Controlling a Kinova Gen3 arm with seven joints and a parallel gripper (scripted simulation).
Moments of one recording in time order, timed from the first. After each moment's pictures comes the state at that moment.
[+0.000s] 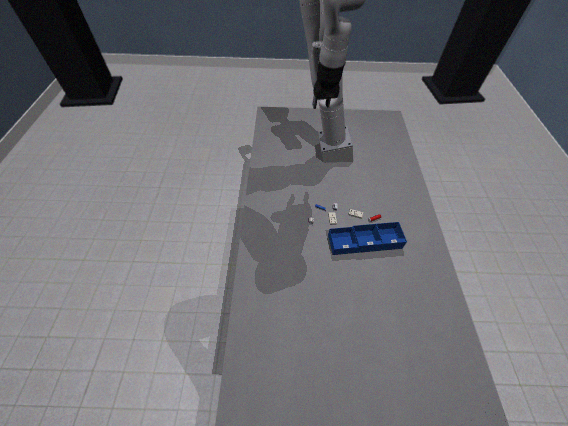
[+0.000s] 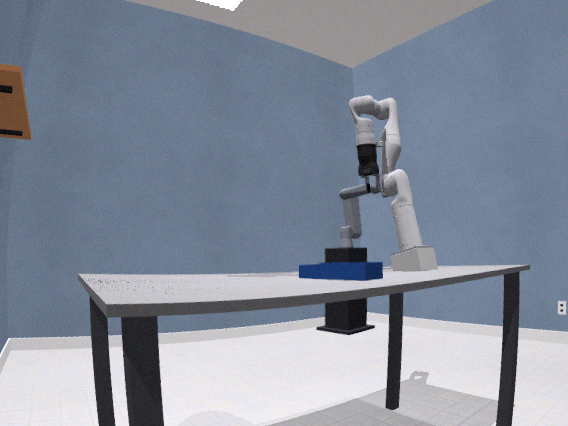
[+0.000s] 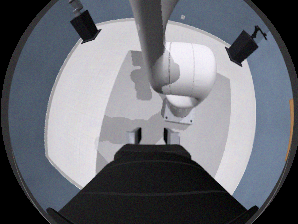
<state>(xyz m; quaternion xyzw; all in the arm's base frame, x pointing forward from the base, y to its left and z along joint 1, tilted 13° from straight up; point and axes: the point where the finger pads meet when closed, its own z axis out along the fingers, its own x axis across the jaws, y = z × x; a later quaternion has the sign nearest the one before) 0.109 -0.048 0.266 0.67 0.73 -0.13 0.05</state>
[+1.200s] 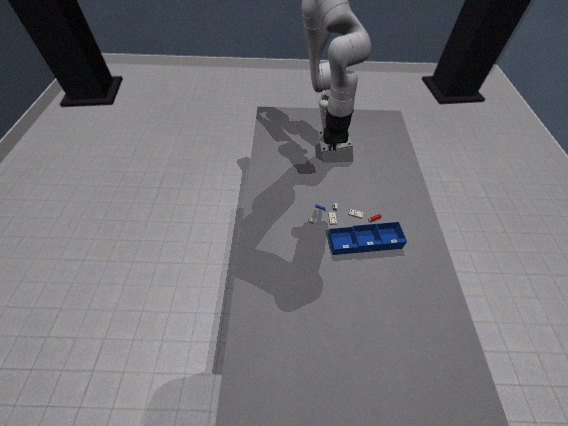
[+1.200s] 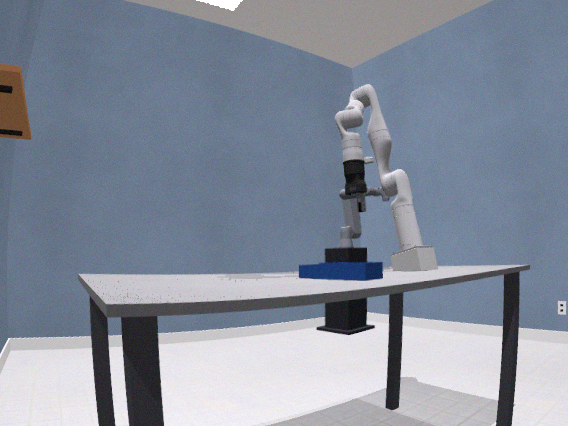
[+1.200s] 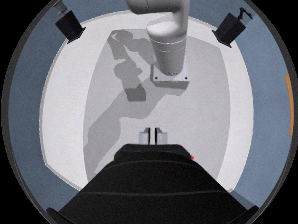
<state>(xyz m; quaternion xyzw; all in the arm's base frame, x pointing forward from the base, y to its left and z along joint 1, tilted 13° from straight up) 0.225 -0.042 0.171 0.72 0.69 -0.08 0.06</state>
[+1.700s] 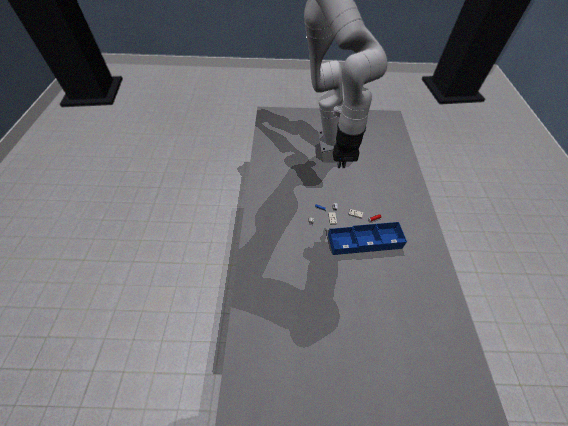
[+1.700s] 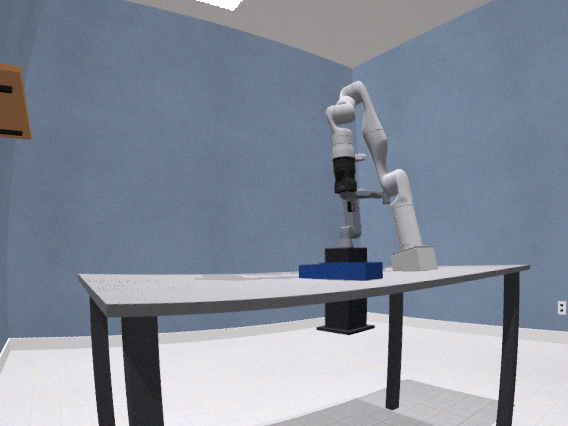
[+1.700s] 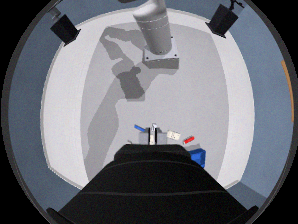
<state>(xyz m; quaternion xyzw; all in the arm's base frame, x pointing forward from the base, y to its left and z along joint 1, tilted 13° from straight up) 0.305 -0.028 0.160 0.74 0.66 -0.08 0.07</state>
